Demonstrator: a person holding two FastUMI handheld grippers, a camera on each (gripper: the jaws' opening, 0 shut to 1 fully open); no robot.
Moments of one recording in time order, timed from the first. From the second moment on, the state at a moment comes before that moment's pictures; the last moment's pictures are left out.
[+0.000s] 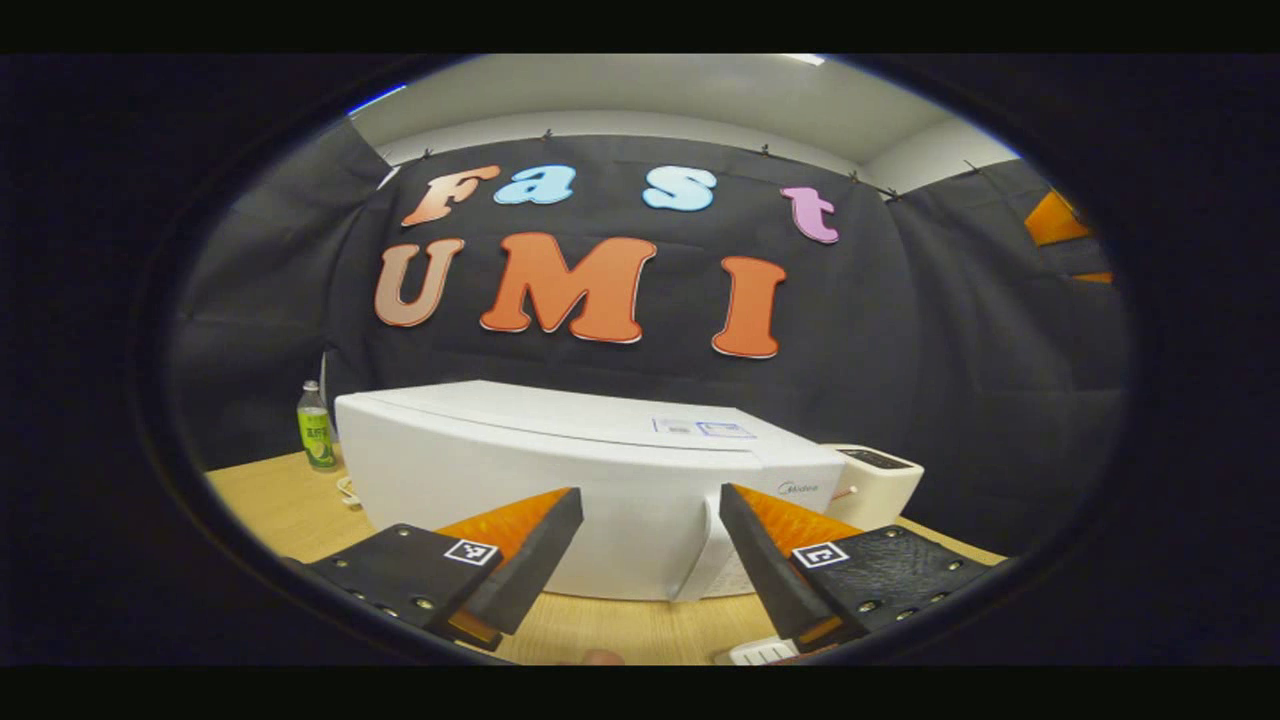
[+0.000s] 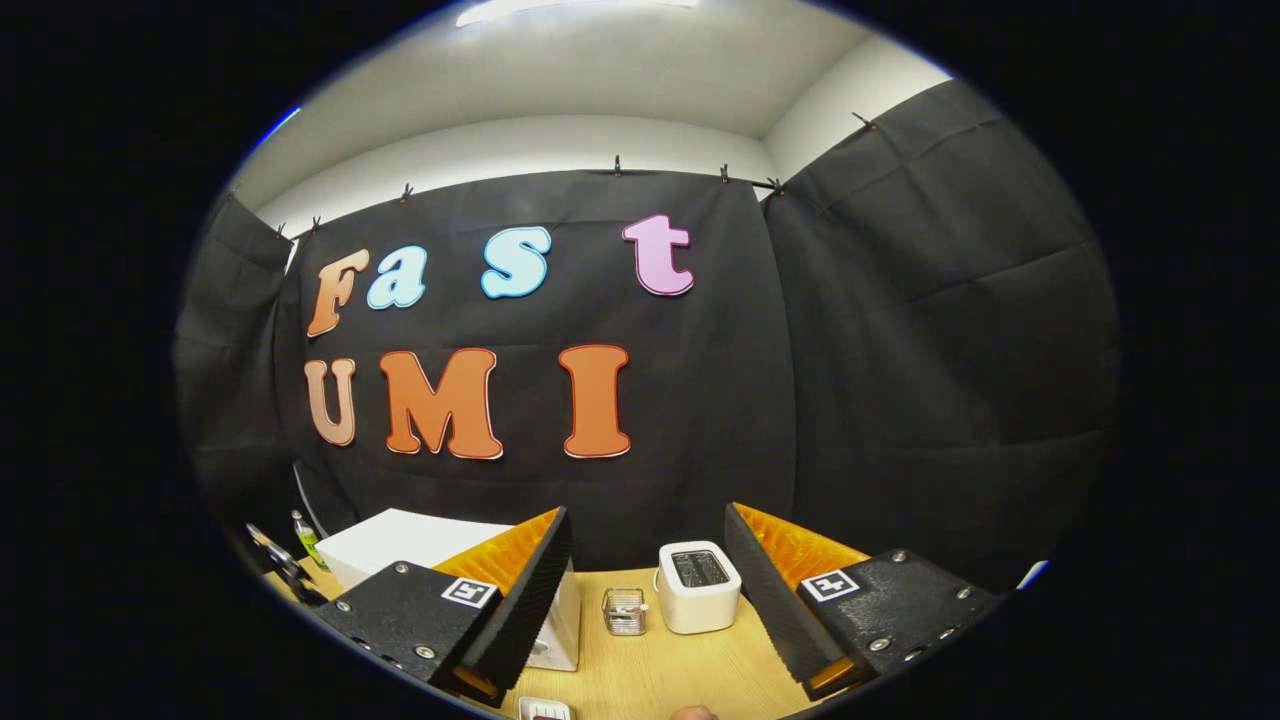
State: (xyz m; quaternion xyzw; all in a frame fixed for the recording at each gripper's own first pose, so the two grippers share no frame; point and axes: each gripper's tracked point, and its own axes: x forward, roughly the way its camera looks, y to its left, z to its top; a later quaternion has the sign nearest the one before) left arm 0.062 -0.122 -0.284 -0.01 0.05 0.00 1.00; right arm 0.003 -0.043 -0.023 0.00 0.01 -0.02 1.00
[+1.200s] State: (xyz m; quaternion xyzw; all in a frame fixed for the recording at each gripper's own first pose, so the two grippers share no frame) left arm 0.050 -0.136 -0.363 0.05 0.12 0.00 0.99; right arm -0.016 -0.057 -0.025 0.01 0.00 -0.03 1.00
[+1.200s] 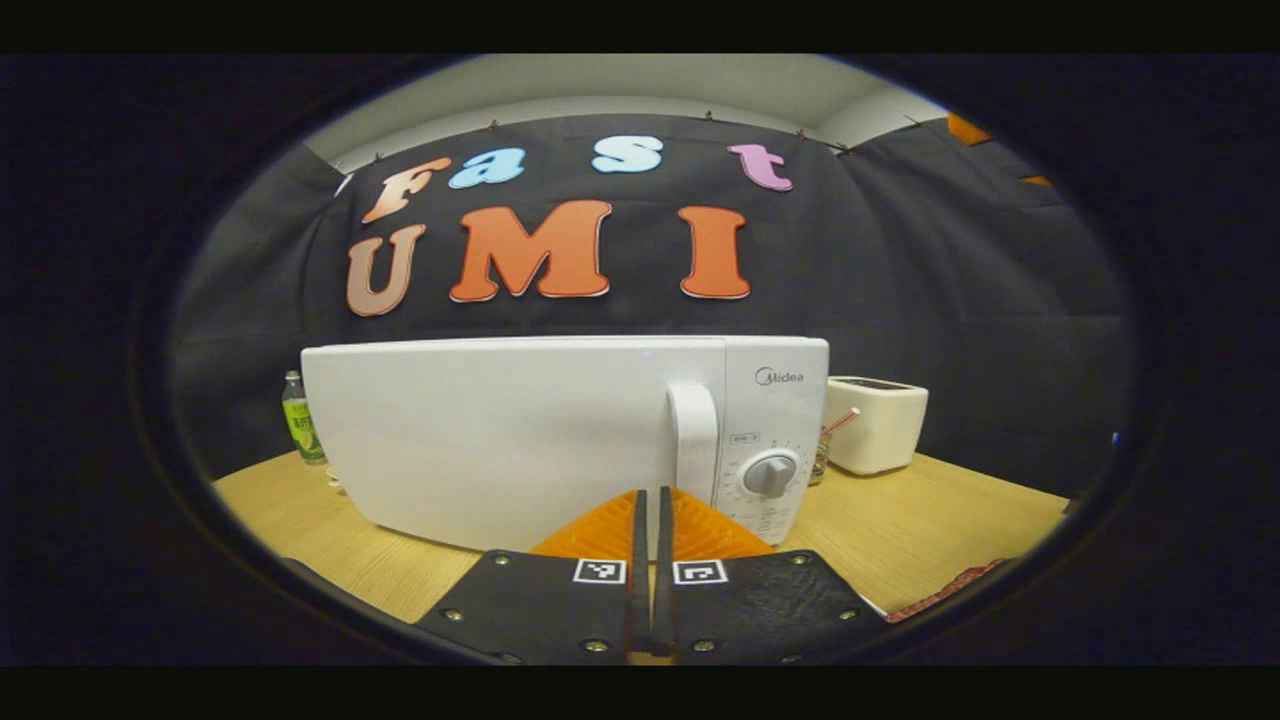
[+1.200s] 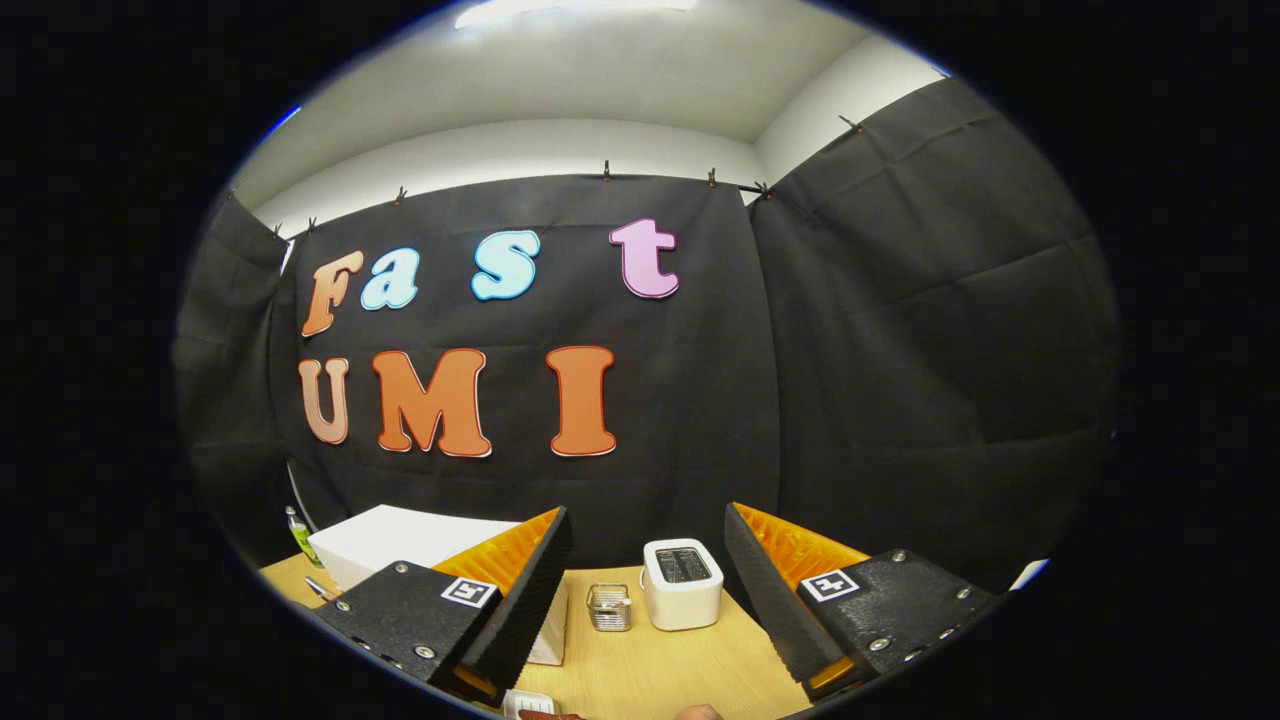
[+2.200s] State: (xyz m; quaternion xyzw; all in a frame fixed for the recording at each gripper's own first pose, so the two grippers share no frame) left arm 0.065 -0.152 -0.361 0.03 0.11 0.00 0.99; right arm 0.005 -0.017 -0.052 -0.03 0.03 0.00 1.00
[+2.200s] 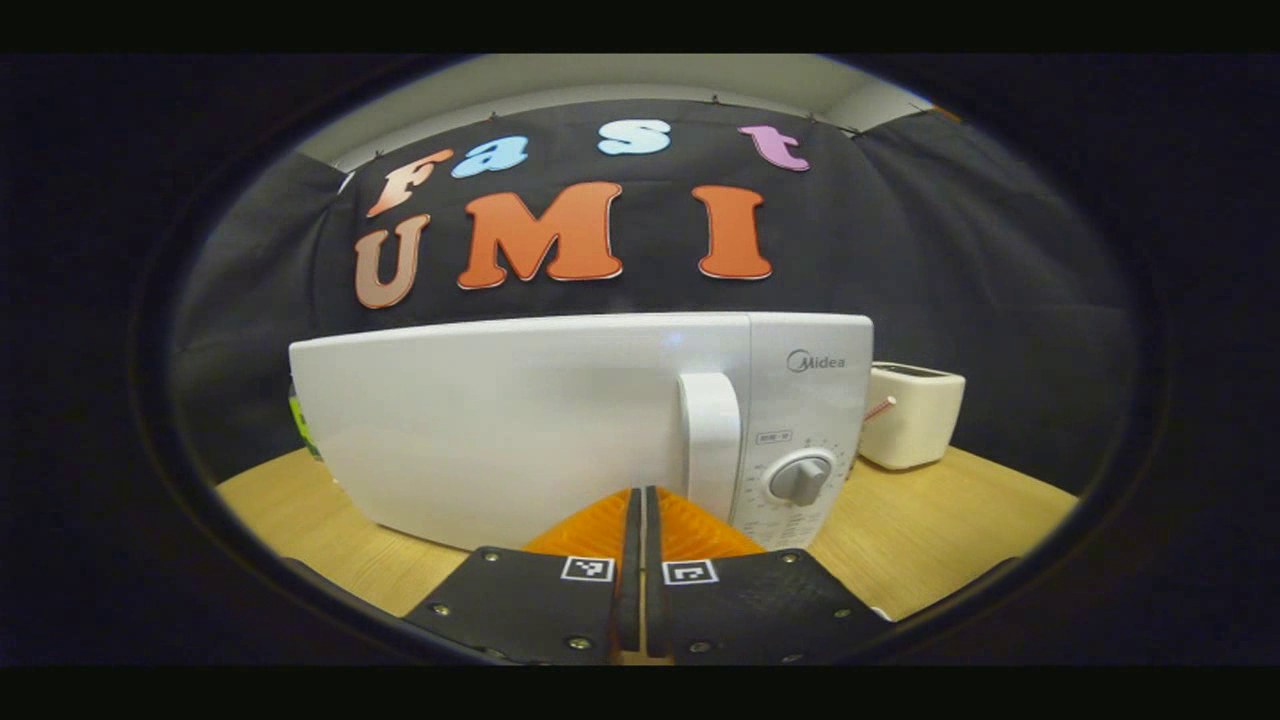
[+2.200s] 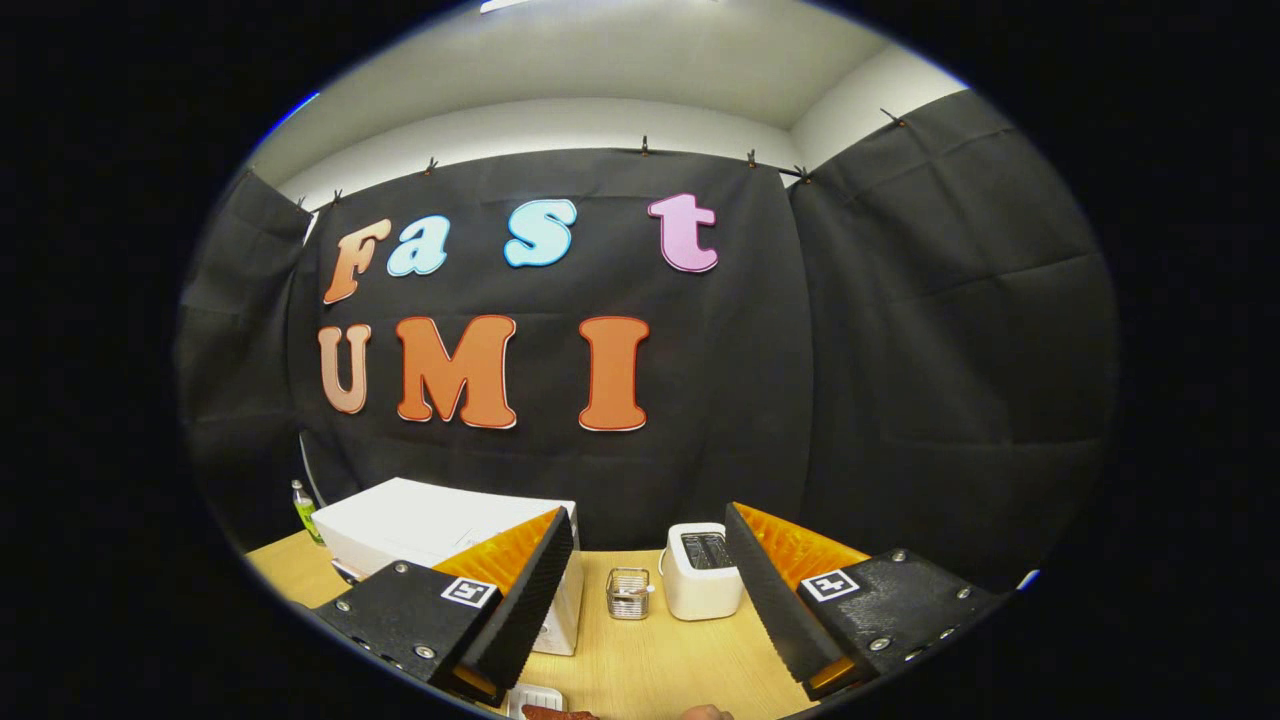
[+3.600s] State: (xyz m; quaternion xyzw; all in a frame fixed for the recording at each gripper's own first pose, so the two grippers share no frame) left arm -0.101 -0.103 -0.356 0.01 0.13 -0.24 0.96; right arm 0.010 -0.020 -0.098 -0.01 0.05 0.00 1.00
